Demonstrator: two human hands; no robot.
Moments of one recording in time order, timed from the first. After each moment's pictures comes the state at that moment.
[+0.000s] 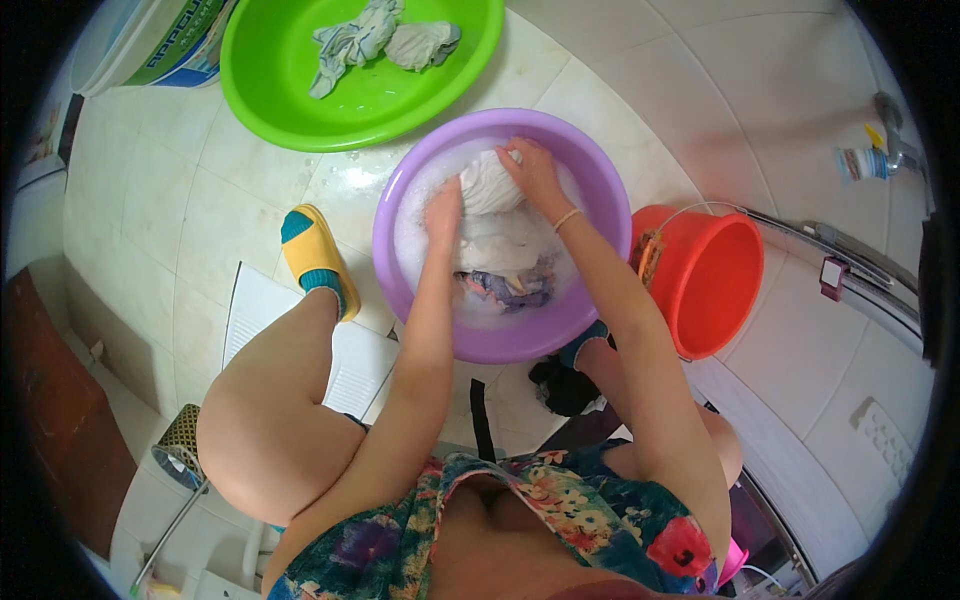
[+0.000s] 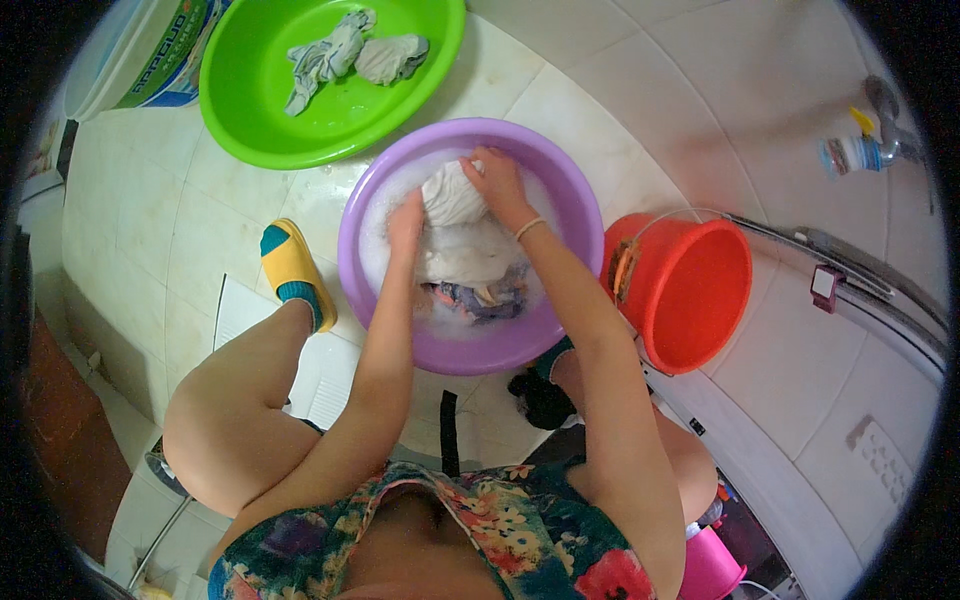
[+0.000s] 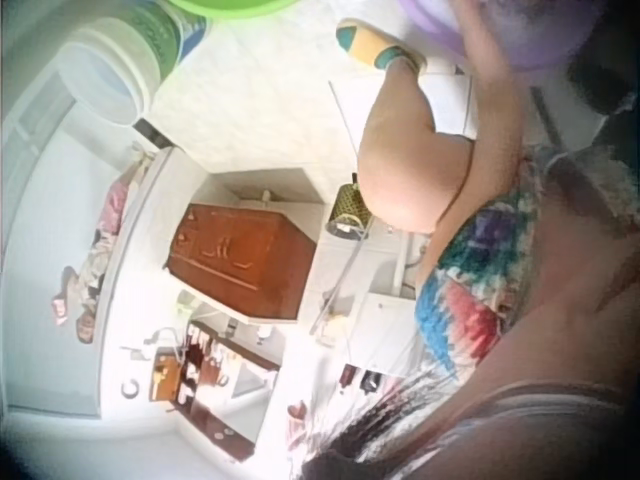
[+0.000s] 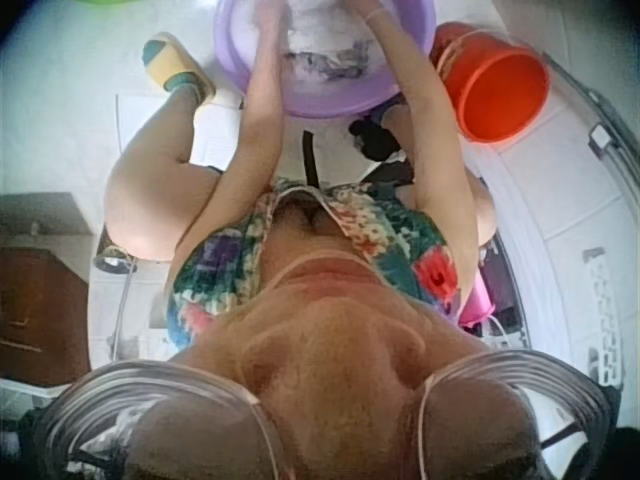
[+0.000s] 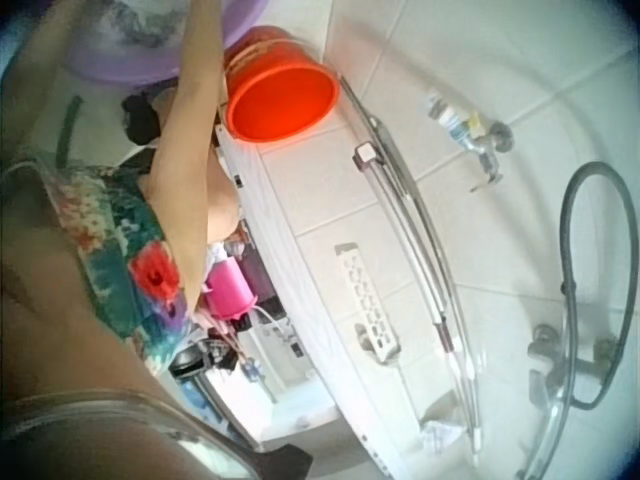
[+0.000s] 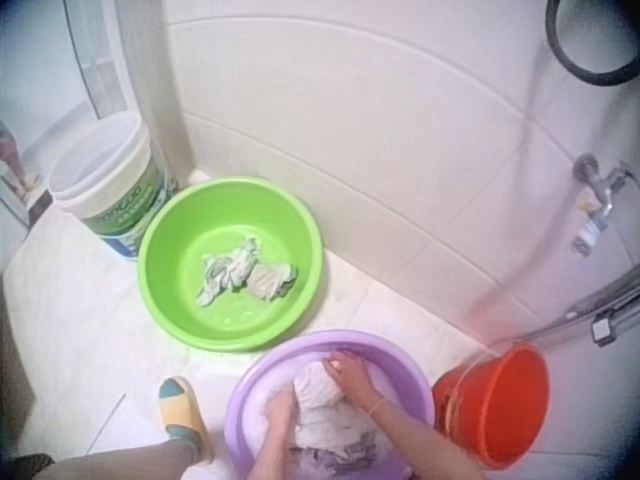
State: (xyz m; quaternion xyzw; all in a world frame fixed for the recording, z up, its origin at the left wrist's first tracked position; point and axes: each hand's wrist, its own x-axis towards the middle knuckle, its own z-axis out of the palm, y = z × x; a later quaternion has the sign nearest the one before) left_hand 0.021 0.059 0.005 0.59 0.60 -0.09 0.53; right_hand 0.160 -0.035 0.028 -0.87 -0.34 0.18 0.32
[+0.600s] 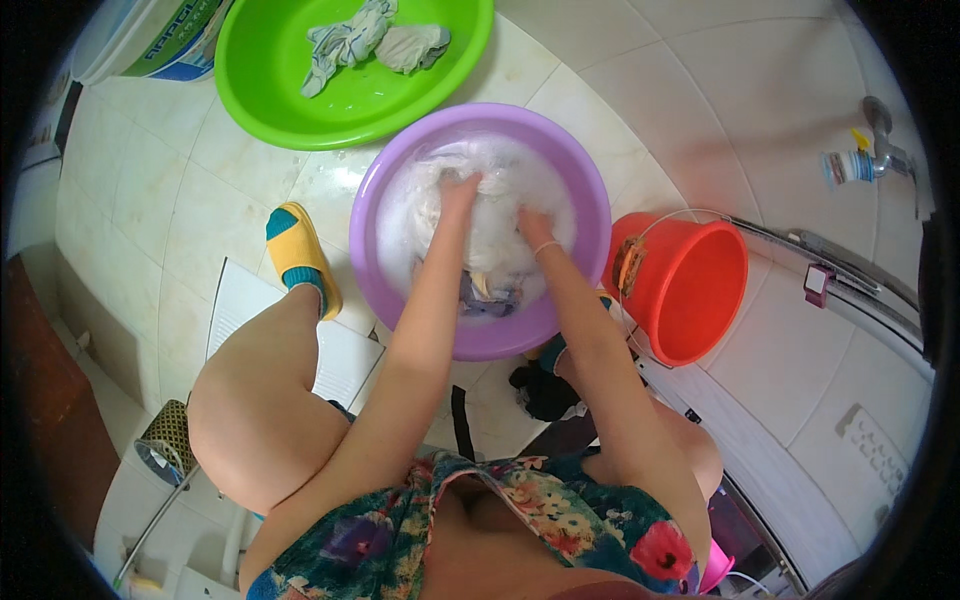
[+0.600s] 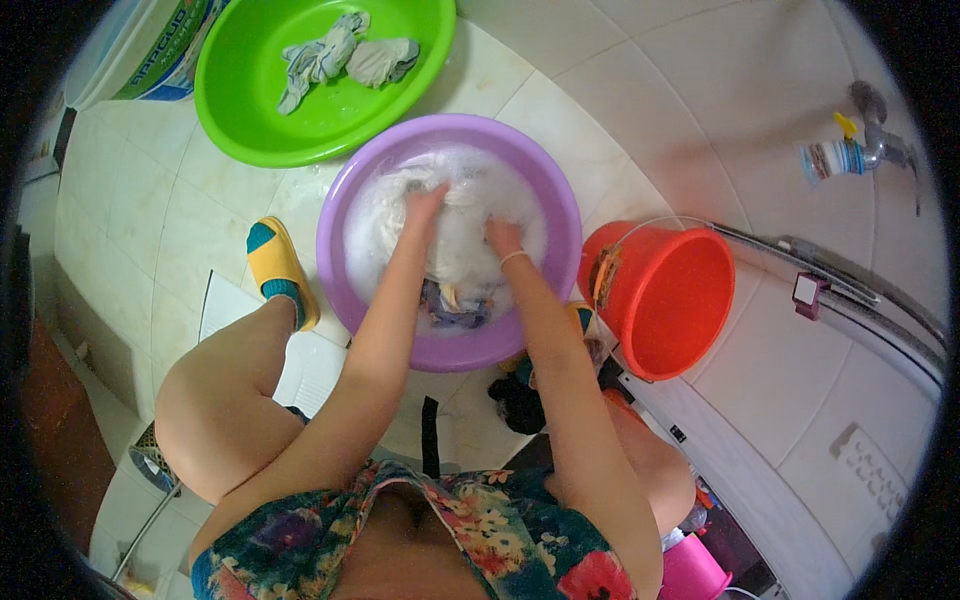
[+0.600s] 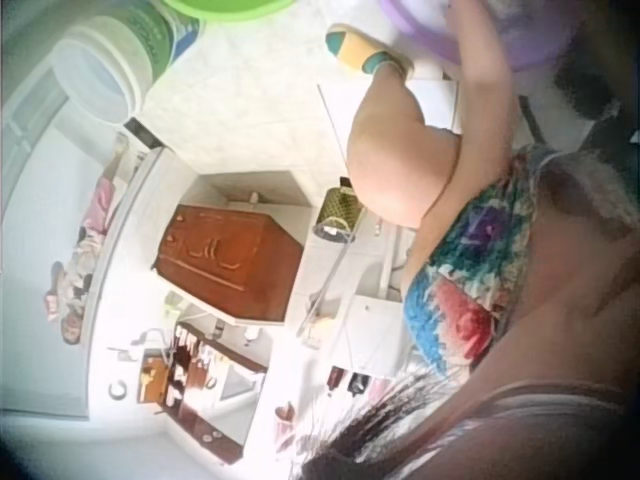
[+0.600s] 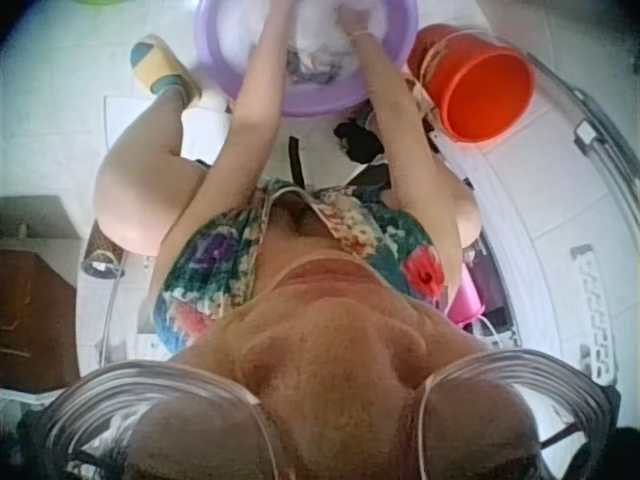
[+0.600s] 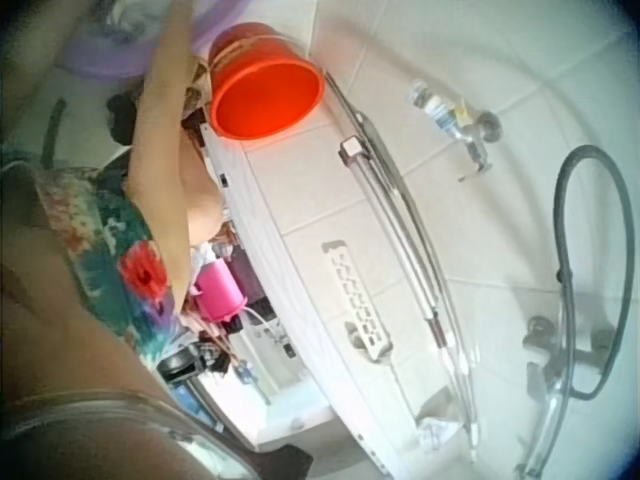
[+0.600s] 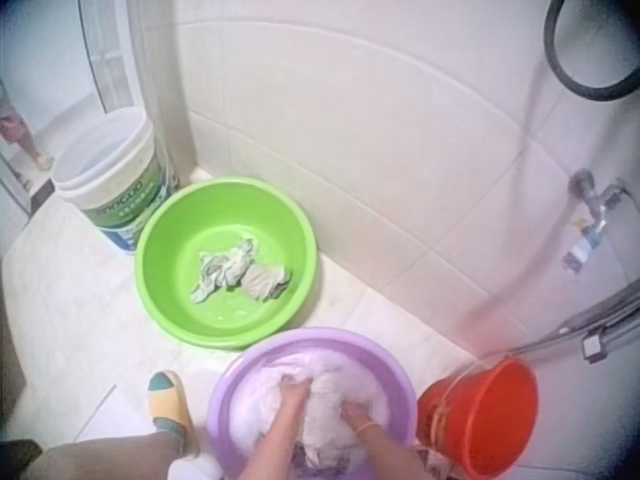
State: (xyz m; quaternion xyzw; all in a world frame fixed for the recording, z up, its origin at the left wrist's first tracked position) left_hand 0.069 0.029 -0.051 0.44 0.56 0.07 0.70; right_hand 0.140 -0.114 -0.031 -0.89 -0.27 0.36 0.02
